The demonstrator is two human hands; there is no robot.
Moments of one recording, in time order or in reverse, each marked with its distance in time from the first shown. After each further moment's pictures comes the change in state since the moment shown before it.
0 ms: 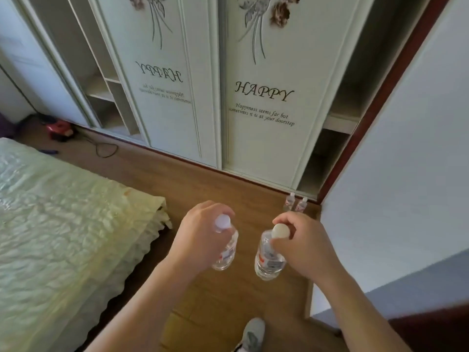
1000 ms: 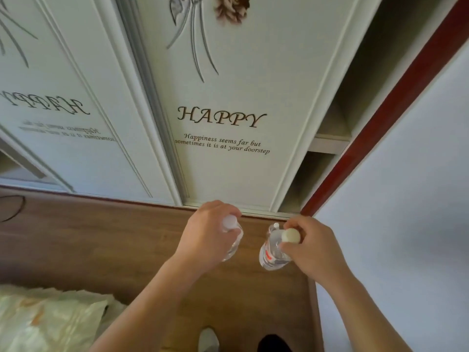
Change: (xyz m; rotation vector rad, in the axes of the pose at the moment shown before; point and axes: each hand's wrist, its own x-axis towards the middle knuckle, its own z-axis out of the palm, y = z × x) left_hand 0.502 -0.041 0.087 -0.043 -0.251 0.188; right_hand 0.436 0.064 -0.029 -0.015 0.149 0.323
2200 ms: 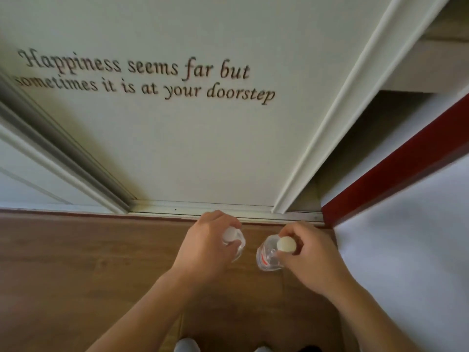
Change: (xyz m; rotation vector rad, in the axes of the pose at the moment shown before) left_hand 0.295 -0.271 0.385 0.006 -0.135 0.054; right_hand 0.362 0.308 0.237 -0.006 -0.135 0.055
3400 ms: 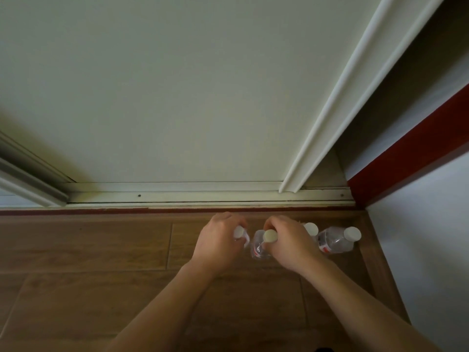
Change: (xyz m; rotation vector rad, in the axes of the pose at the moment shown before) left_hand 0.075 -0.194 0.257 0.085 -0.045 0.078; right_hand 0.161 0.196 0.213 -0.249 -0.026 -0.001
